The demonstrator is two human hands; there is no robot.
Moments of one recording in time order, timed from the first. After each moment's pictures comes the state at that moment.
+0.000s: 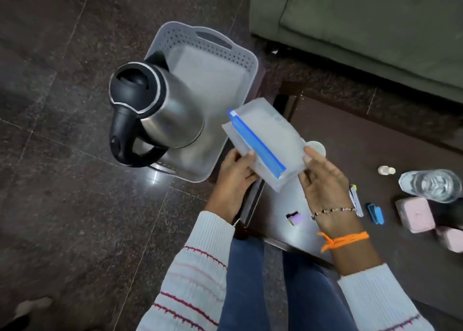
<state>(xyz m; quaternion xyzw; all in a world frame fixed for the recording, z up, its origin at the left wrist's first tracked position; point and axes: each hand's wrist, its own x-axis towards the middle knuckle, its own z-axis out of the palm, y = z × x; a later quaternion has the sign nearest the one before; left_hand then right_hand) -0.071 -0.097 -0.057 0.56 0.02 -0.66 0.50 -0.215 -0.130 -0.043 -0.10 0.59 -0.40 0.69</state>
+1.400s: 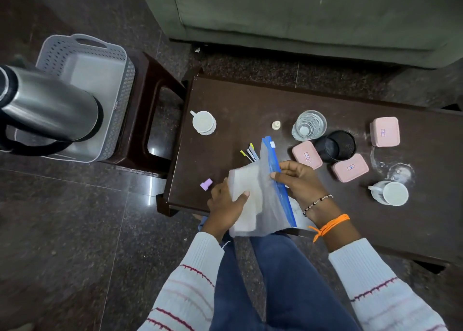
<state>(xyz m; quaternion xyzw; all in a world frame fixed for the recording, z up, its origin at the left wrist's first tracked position) -0.356 -0.005 -0.056 0.77 -0.31 -0.56 0.04 -0.512 -0.066 -0.041 -0.28 0.64 -0.20 0.69</state>
